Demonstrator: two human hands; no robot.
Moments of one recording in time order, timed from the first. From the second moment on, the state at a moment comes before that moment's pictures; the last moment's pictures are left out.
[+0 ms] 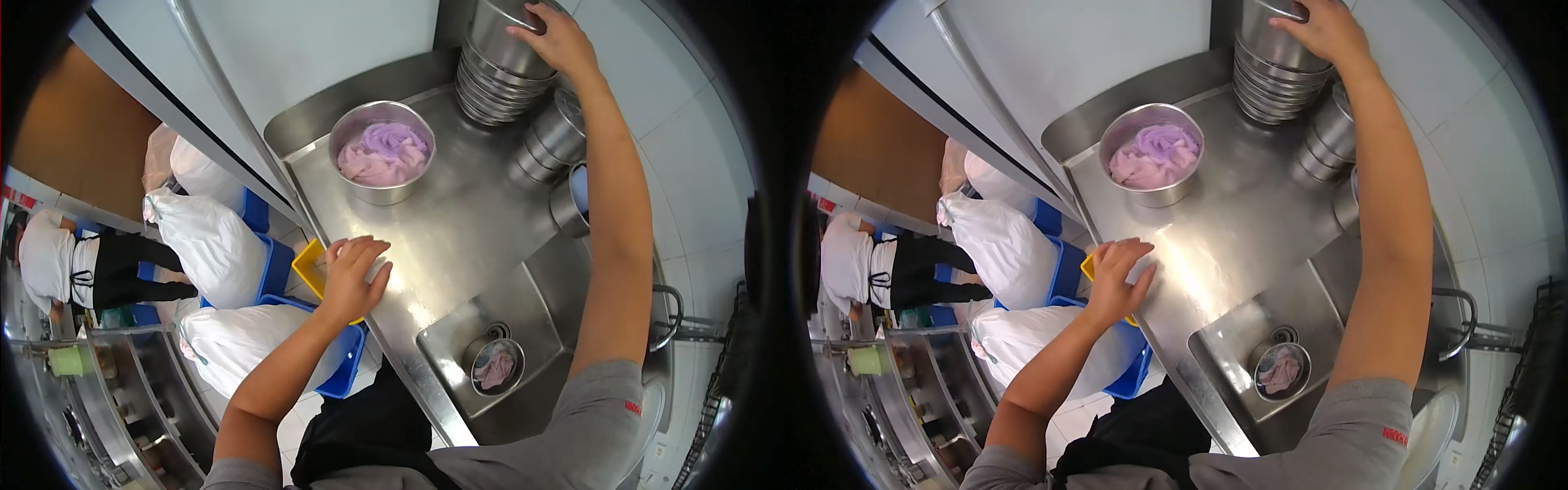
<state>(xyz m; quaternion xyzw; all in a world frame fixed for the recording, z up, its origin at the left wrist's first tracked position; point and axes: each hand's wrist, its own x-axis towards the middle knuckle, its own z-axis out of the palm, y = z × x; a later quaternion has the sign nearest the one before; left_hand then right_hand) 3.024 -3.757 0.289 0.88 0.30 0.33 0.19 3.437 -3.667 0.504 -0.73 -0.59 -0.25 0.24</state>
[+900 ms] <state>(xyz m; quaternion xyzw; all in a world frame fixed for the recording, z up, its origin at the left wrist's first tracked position) 3.207 -3.715 0.298 0.48 0.35 0.09 0.80 3.395 -3.872 0.282 -0.58 -0.24 0.19 0.76</state>
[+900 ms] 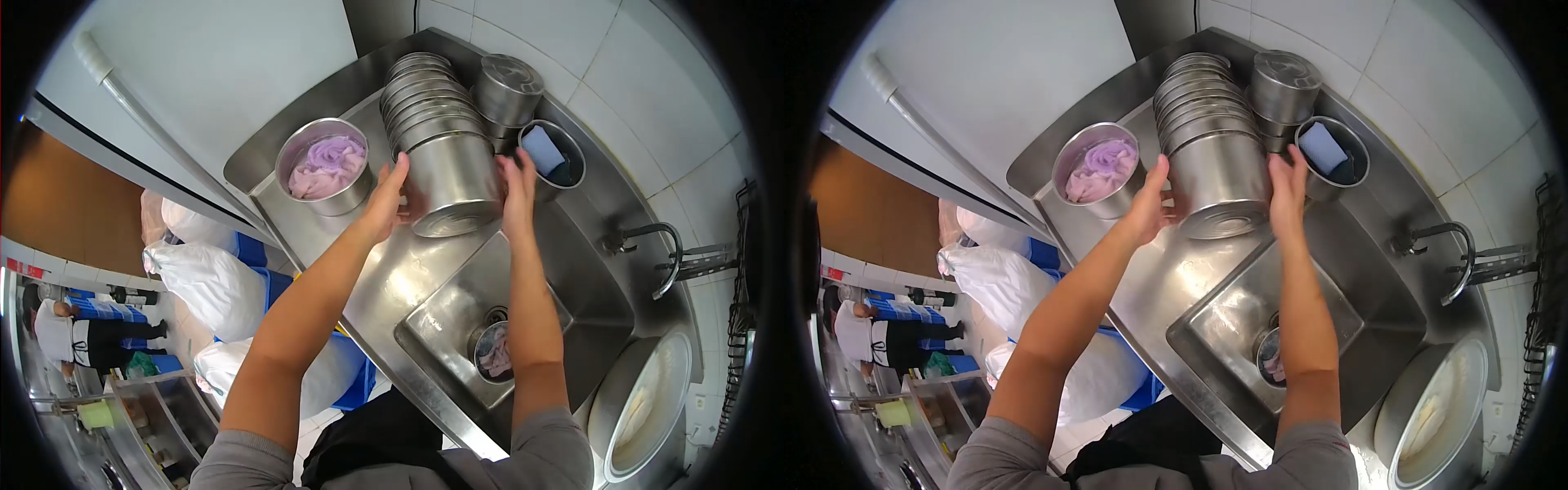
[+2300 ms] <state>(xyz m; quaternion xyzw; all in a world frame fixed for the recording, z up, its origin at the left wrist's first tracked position) 3.029 -3.769 0.234 0.87 0.26 0.23 0.35 3.356 -3.911 0.244 -0.58 -0.49 0.22 0.61</state>
